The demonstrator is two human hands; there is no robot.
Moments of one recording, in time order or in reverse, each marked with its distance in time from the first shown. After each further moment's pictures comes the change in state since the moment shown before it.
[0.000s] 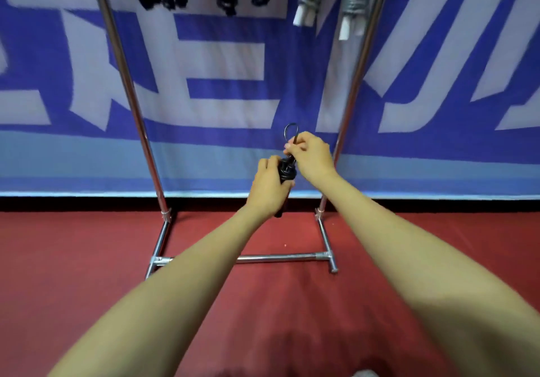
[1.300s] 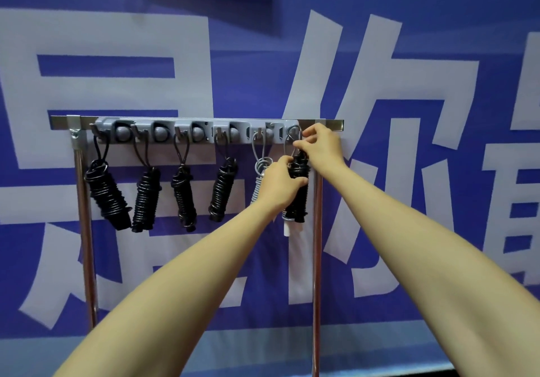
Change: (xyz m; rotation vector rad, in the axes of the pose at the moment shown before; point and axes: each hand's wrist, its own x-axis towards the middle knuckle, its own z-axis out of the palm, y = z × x) left_hand 0.213 0.287 -0.093 -0.043 0.204 0.412; right_hand 0.201 -0.221 -0.229 -0.034 0.426 -0.452
